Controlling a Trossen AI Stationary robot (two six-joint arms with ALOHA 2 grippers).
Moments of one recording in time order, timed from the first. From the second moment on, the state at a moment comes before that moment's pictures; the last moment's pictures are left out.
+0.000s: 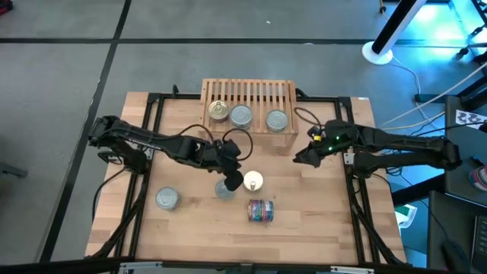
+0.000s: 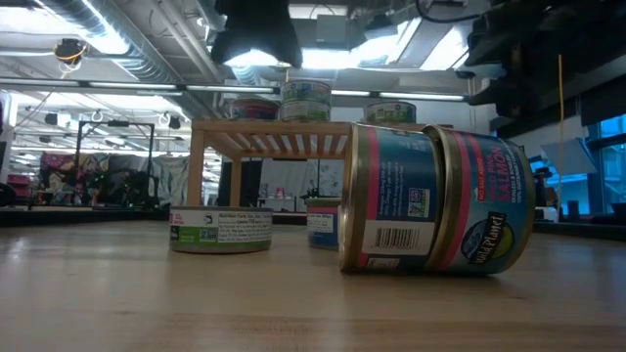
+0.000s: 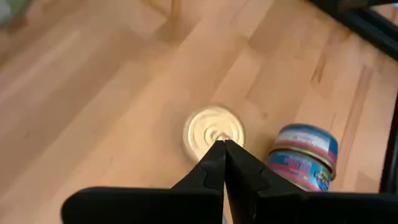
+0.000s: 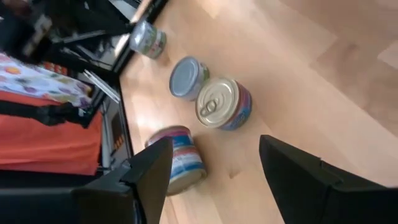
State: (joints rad) left arm -0.17 1.58 1.33 -0.64 -0.27 -0.71; right arm -0.15 0.80 0.63 -0.39 -0.31 0.79
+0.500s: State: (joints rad) left arm -0.11 1.74 1.33 -0.65 -0.17 -1.00; right arm 0.09 1.06 0.63 -0.32 -0.21 0.84
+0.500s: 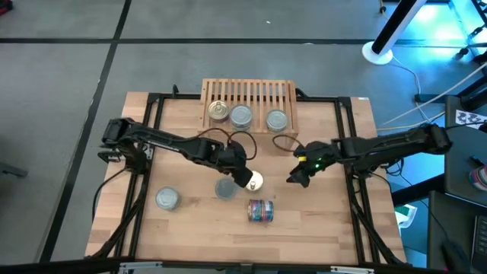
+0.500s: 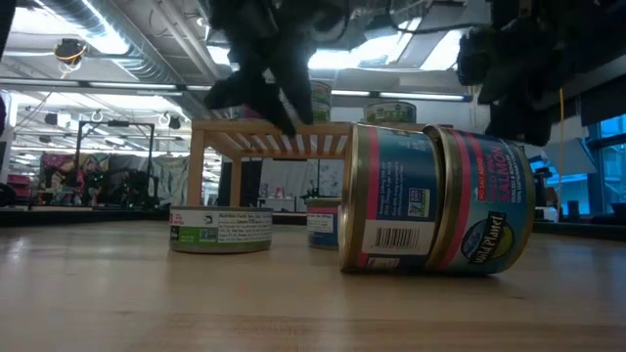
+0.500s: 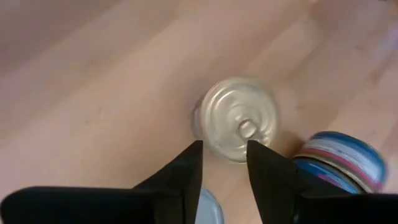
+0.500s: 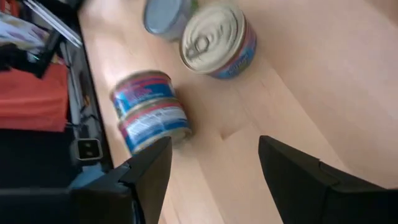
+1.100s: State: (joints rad) left arm -0.11 1.88 1.33 -0.58 -0.06 -1.14; right arm 0.12 1.34 0.63 -0.07 -0.23 0.82
